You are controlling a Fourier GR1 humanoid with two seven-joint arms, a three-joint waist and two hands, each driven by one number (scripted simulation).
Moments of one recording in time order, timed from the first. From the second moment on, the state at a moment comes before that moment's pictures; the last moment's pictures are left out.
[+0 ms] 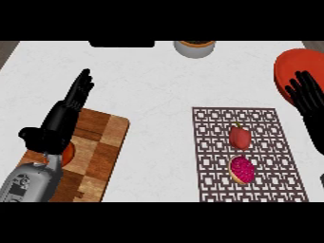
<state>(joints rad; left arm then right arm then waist) -0.23 0.27 -0.17 -1.55 0.08 0.10 0.01 -0.15 -0.44 -0.02 -1.50 -0.39 0.07 -0.05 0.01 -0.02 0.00</state>
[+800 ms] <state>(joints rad) -0.23 0.33 -0.08 -1.57 -0.03 0.22 0.13 -0.14 -0.51 -0.23 -1.10 -0.36 0.43 -0.73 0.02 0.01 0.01</state>
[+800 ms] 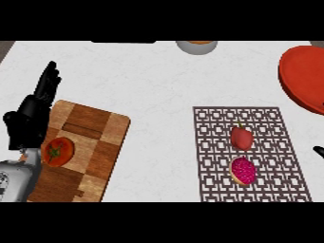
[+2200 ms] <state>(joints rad) -0.22 0.31 -0.02 -1.58 -0.07 0.19 0.16 -0.24 -0.66 0.15 -1.45 0.28 0.40 -0.36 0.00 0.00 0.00</state>
